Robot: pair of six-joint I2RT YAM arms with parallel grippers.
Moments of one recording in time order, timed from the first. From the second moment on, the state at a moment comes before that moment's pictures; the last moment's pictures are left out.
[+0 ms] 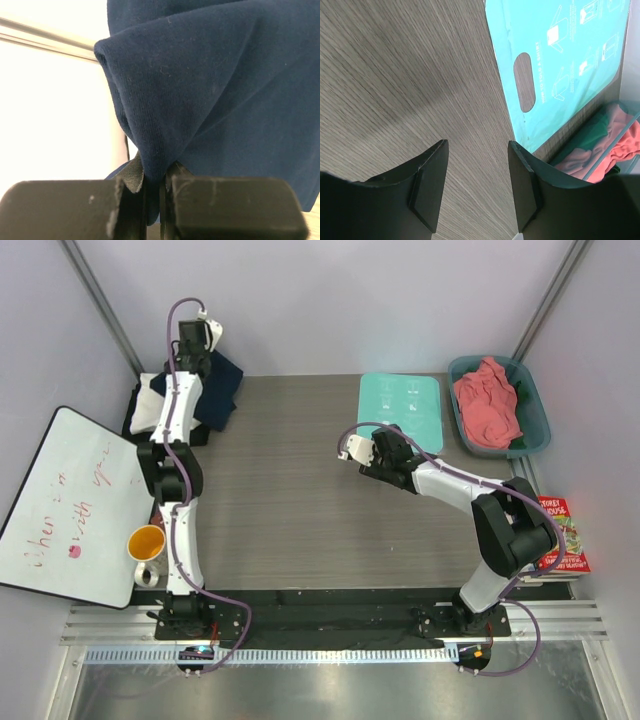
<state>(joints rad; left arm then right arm) -0.01 2.41 2.45 -0.60 -0.42 0.56 0.49 1.66 1.01 -0.16 0.22 -0.85</state>
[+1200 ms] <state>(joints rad) 0.06 2.43 2.27 -0.20 -0.64 0.84 0.50 1.66 1.00 -0.15 0.22 -0.85</state>
